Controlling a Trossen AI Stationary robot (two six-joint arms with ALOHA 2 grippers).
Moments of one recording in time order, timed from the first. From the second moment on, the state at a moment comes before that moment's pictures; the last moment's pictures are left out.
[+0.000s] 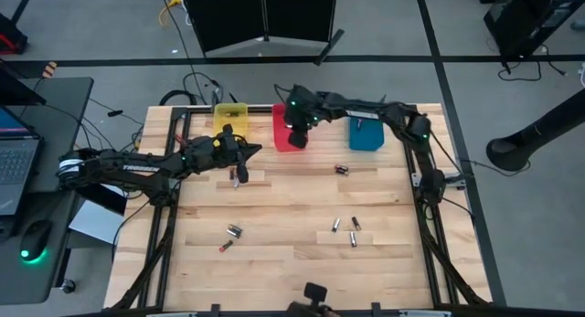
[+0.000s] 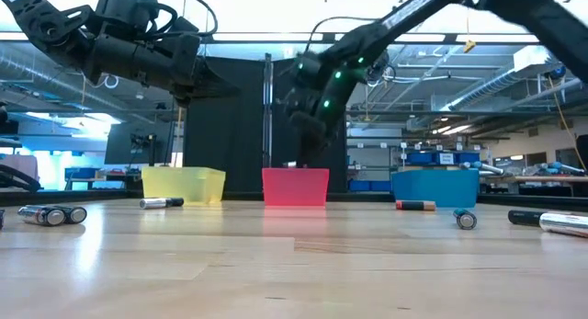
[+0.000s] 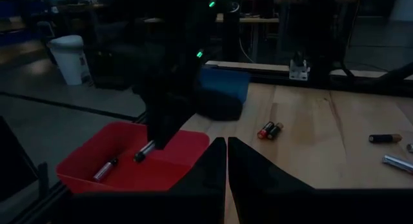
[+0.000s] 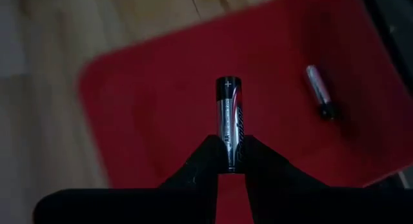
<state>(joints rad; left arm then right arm) 0.28 1.08 0.34 0.63 -0.10 0.02 -0.49 2.13 1.71 -0.63 -0.05 -0.18</state>
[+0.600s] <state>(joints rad) 0.28 1.08 0.34 0.61 -0.10 0.02 -0.54 2.36 1.95 -0.81 -0.10 -0.19</state>
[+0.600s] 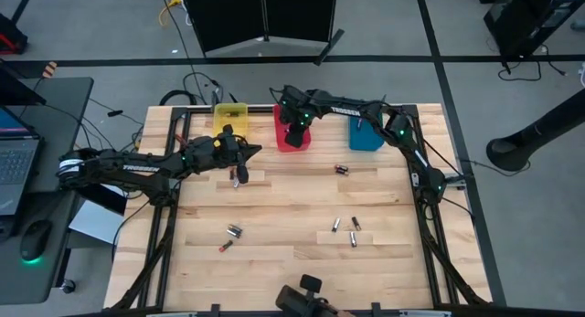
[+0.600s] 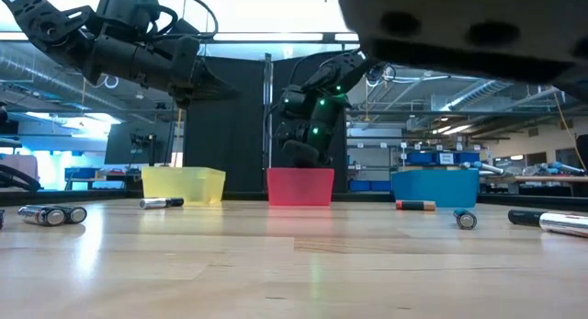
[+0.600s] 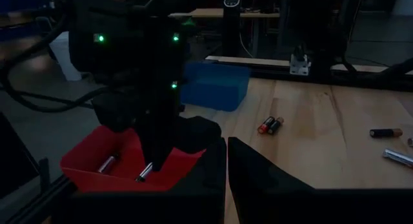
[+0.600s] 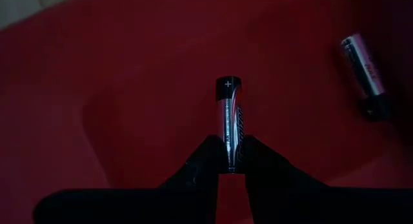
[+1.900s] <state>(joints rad) 0.28 1.08 0.34 0.48 -0.09 0.02 -0.31 1.96 1.51 -0.53 0.01 -0.13</state>
